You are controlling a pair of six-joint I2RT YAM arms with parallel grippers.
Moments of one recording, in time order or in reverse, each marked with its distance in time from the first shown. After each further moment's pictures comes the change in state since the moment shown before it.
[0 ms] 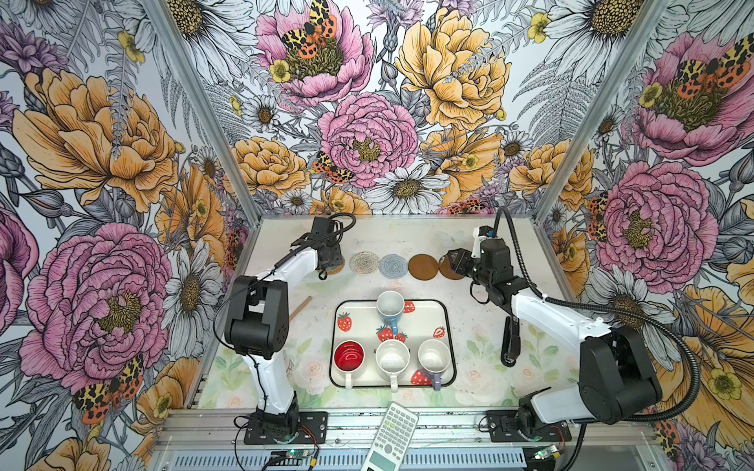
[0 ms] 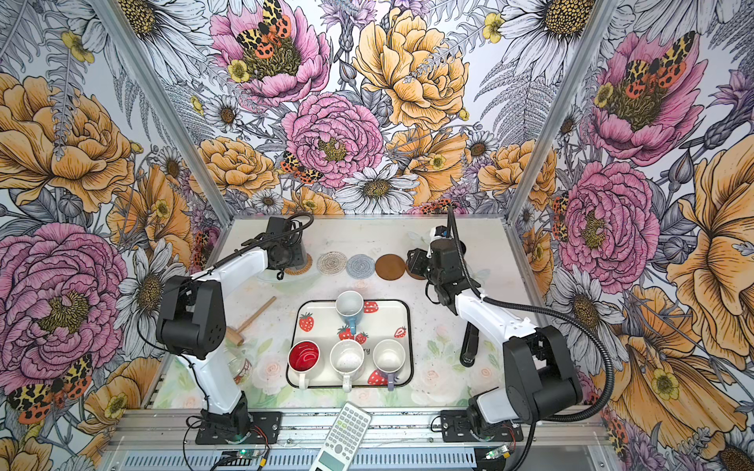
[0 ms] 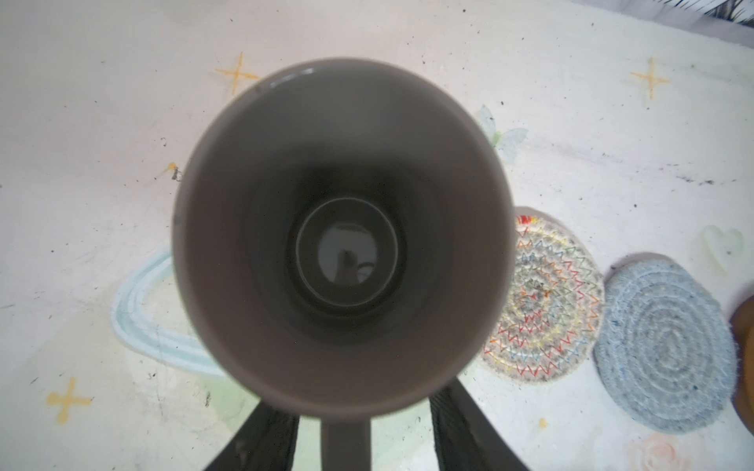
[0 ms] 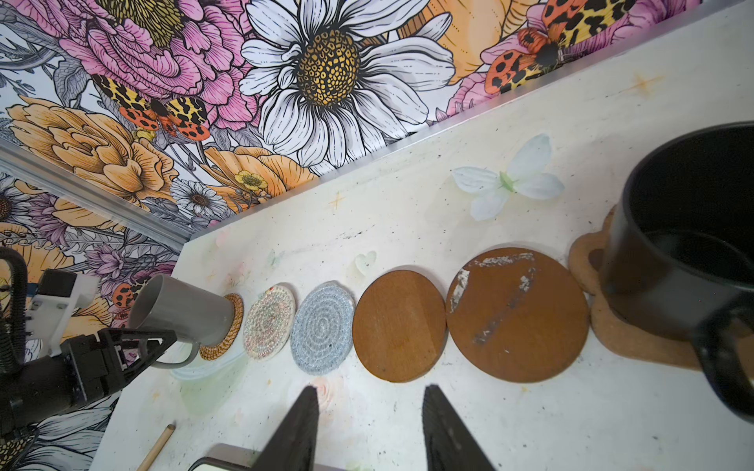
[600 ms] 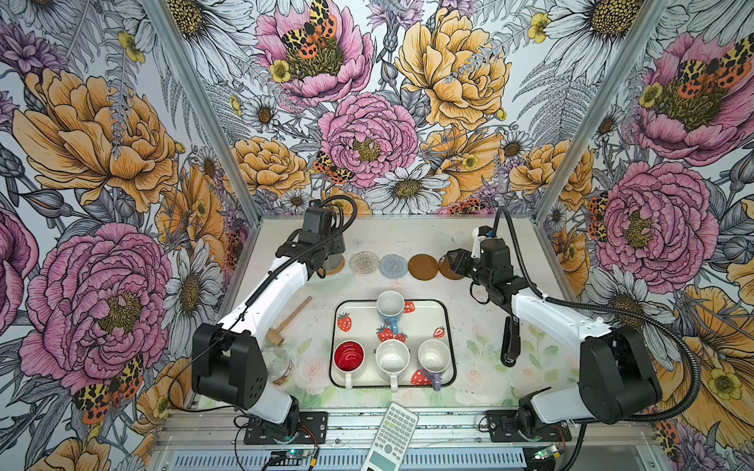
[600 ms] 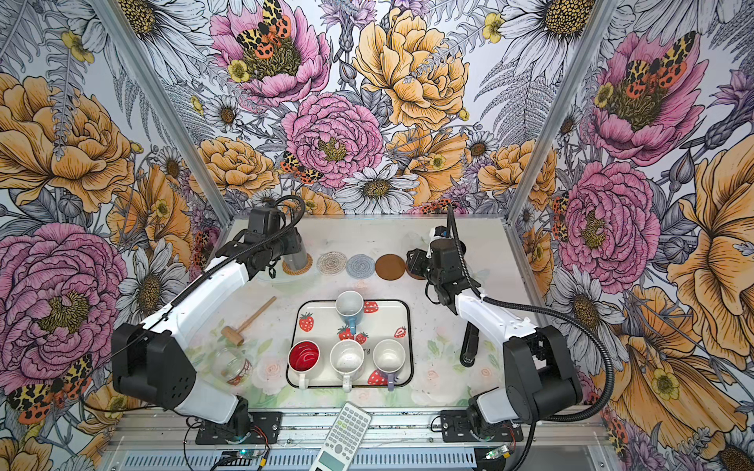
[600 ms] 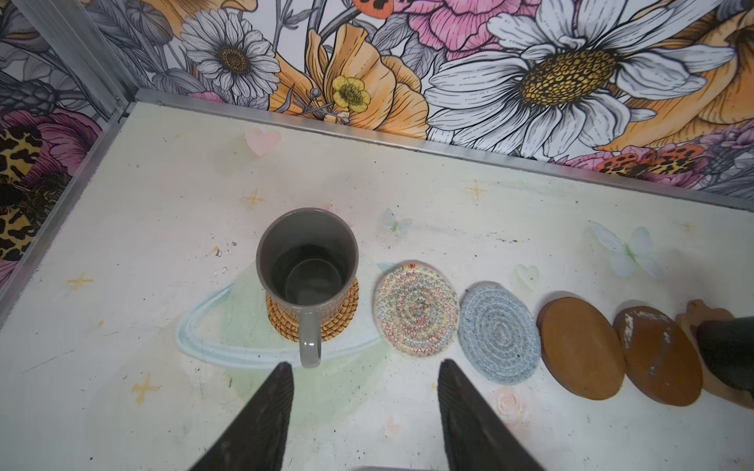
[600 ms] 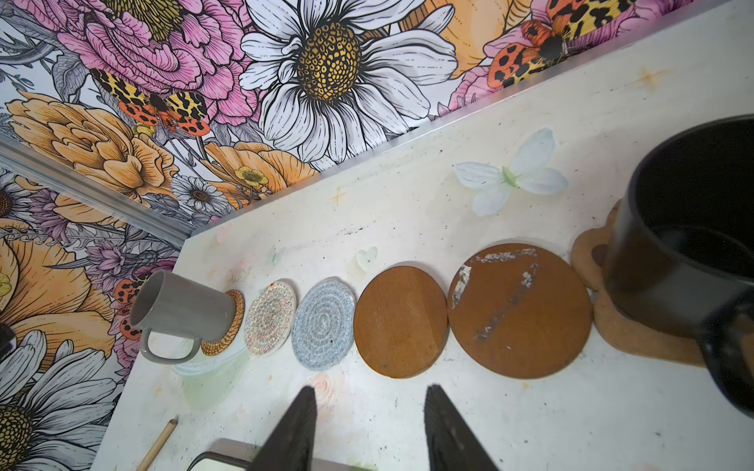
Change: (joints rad) left arm -0.111 -0.360 -0.057 0.005 -0.081 0.001; right arm 0.000 0.000 0.004 -0.014 -0.008 0.000
